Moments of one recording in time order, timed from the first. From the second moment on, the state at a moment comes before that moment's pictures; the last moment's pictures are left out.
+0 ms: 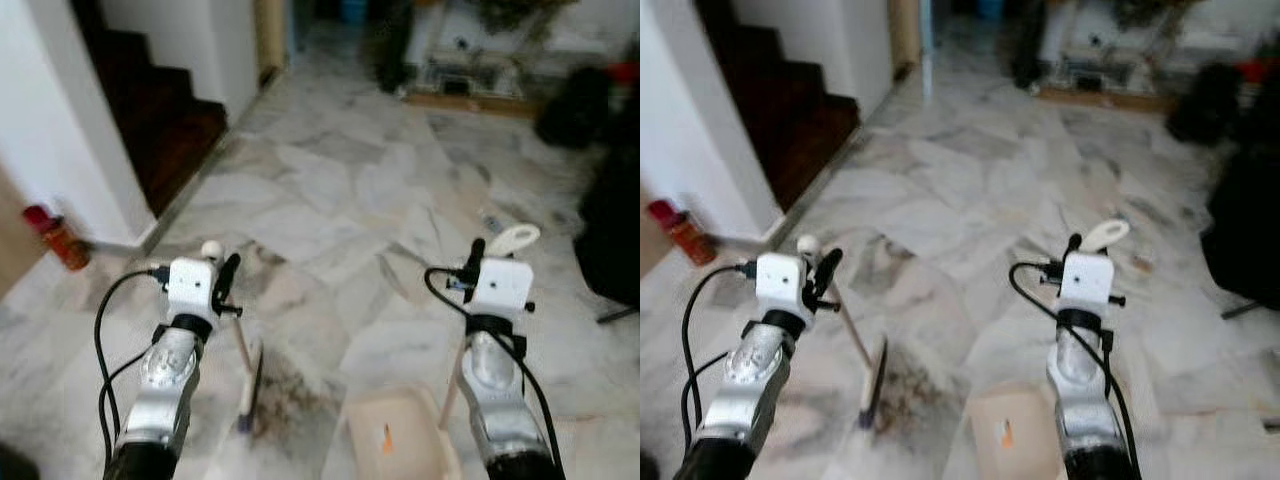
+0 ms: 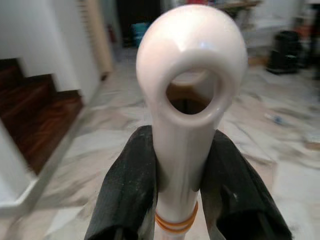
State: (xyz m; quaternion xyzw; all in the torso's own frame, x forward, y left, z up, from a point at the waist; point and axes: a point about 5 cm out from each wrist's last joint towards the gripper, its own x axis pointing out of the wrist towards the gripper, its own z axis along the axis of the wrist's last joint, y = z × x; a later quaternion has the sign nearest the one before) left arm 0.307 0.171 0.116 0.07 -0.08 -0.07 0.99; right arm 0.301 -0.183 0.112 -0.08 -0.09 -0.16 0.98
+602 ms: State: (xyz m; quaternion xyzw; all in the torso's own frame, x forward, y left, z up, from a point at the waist) left arm 0.305 0.168 0.112 0.05 -0.07 -0.07 0.99; right arm 0.300 -0.189 0.111 -0.10 -0.09 -0.17 0.98
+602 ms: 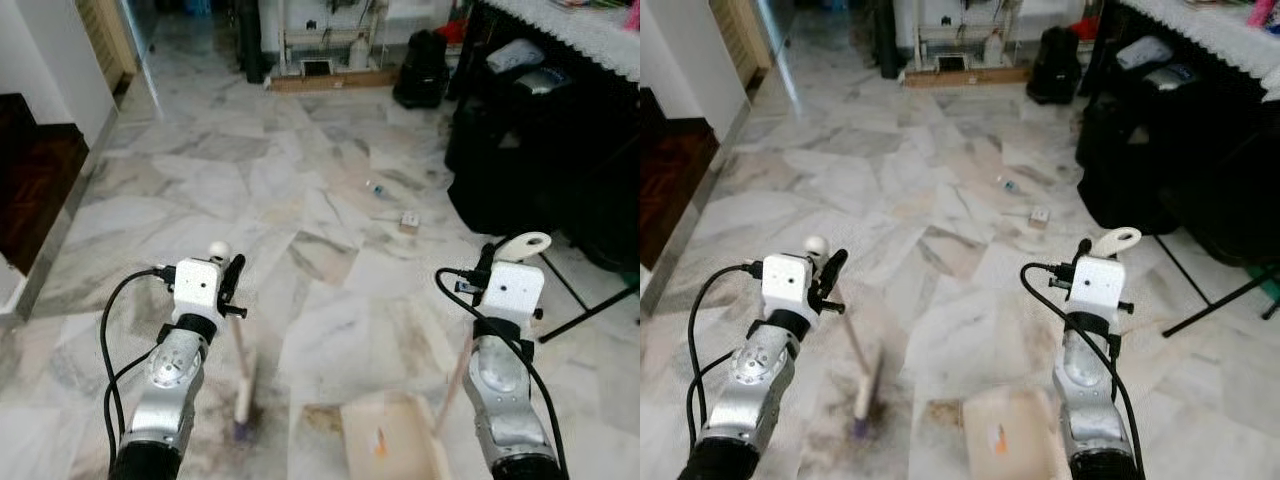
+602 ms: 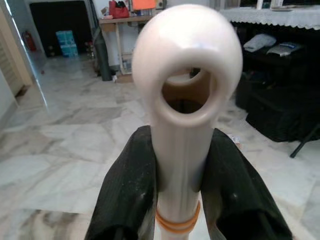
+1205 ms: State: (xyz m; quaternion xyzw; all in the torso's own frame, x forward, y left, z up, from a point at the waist) left arm 0.304 0.179 0.110 0.07 -0.06 -0.06 0.99; right arm 0.299 -0.184 0.110 -0.08 -0.09 -0.16 0.98
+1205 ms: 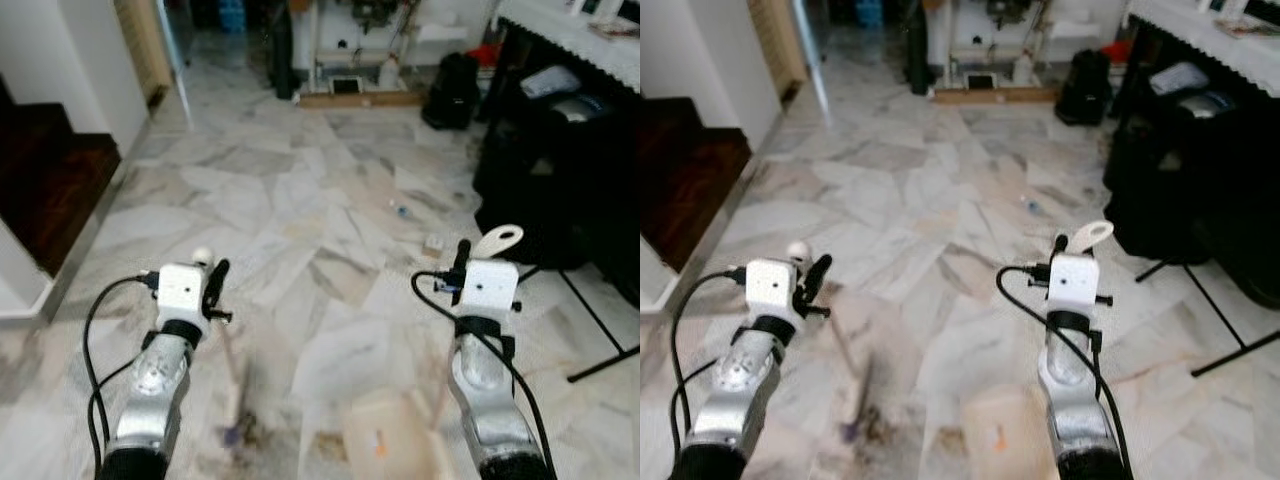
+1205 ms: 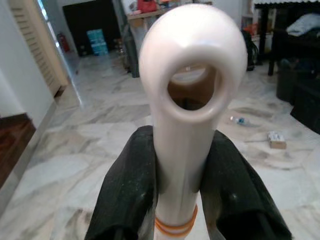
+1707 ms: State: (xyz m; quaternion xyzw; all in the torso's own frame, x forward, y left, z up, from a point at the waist) left arm 0.306 0.182 0.112 0.07 -0.07 -0.05 0.99; right arm 0.302 -0.177 0.116 -0.08 -0.11 -0.15 0.98
